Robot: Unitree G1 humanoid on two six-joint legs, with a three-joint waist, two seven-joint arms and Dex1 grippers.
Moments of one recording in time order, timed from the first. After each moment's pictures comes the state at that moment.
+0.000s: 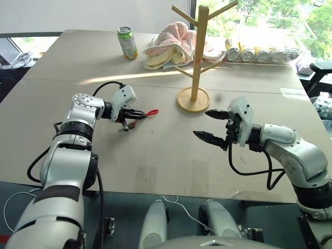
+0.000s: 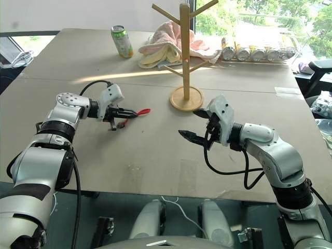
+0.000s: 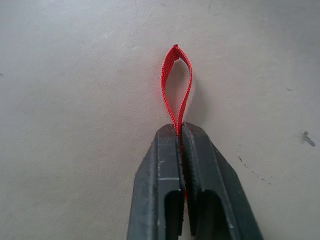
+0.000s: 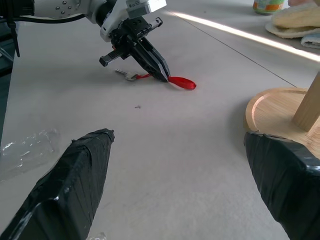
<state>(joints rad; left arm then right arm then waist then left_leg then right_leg) -1.05 0.66 -0.16 1.18 0.06 -0.06 -1.31 -0.41 -0.53 0.10 -0.46 0.53 0.77 0.70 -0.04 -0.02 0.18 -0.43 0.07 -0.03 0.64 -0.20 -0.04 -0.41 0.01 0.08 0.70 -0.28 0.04</state>
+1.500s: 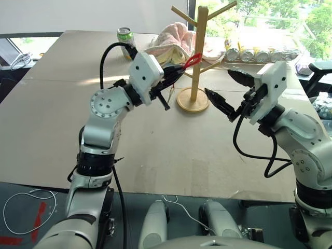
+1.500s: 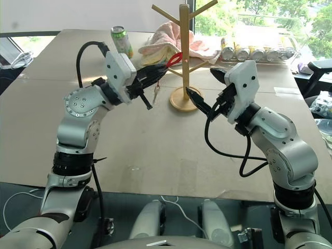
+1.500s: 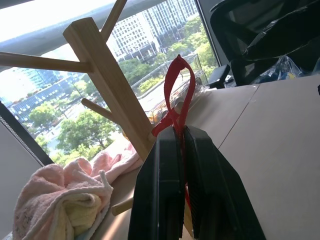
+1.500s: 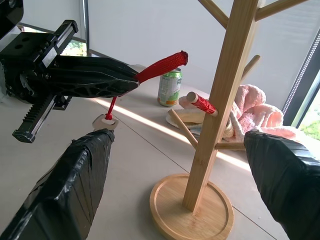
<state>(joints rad) -0.69 0.45 -0.03 -0.11 -0.18 0.15 -0.78 -0.47 -0.45 -0.06 -0.63 0.52 0.74 0.39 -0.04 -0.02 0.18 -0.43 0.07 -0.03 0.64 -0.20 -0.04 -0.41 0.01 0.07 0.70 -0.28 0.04</state>
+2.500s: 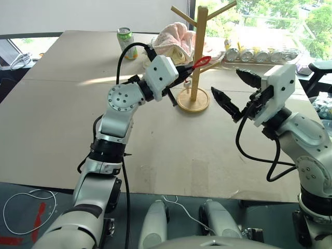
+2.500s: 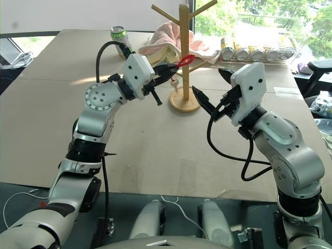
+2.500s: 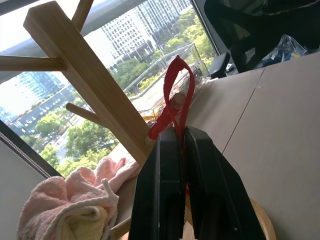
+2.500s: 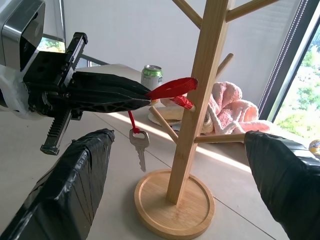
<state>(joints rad) -0.79 0.41 -0.11 0.13 -0.06 -0.05 -0.78 -0.43 -0.46 -0.08 -0.70 0.54 0.76 0.30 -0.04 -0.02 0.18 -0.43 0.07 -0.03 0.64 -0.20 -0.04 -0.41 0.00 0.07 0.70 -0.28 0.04</state>
